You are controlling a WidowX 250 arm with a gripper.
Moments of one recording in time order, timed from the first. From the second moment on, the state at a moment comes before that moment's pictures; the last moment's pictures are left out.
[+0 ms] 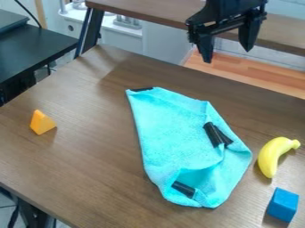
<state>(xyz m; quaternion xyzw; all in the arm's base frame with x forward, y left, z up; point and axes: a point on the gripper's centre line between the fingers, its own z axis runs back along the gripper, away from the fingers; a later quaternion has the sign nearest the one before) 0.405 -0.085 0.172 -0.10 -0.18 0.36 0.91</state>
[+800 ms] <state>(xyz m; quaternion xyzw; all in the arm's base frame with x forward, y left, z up) 0.390 -0.054 0.037 0.02 -0.13 0.32 0.94</state>
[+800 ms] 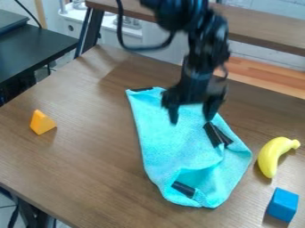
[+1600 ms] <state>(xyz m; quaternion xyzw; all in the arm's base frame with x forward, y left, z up) 0.394 -0.042 0.005 -0.02 -0.08 0.31 0.95</state>
